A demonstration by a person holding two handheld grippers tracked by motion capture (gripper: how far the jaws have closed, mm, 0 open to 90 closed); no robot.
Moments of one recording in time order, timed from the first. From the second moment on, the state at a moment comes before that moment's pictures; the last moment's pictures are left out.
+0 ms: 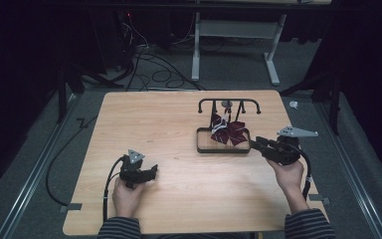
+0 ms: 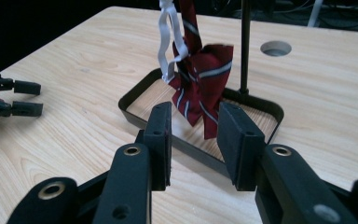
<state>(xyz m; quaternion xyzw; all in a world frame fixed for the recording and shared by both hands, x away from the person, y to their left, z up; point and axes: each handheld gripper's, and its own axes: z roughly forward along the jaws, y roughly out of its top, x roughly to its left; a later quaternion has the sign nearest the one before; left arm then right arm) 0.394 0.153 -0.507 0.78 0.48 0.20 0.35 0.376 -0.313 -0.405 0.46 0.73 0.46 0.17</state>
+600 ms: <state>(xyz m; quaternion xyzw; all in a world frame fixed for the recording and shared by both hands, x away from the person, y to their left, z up) 0.394 0.153 -0.507 0.78 0.48 0.20 0.35 0.369 -0.308 -0.438 0.48 0.74 0.45 0.14</state>
